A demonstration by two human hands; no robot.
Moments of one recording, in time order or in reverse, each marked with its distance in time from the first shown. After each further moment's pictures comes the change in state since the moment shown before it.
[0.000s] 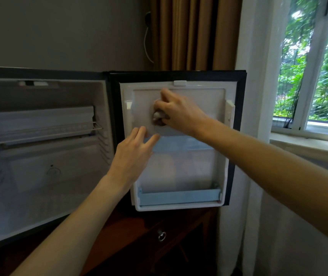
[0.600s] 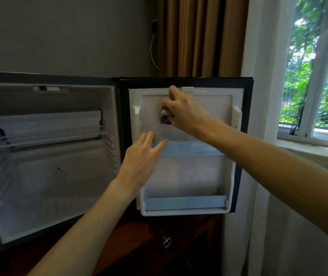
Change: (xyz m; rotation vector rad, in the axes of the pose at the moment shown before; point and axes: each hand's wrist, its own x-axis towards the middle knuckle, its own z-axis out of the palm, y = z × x) left_hand 0.000 0.000 0.001 -0.040 0.024 0.007; right_hand 0.012 -0.008 -0.013 -0.034 0.002 0.102
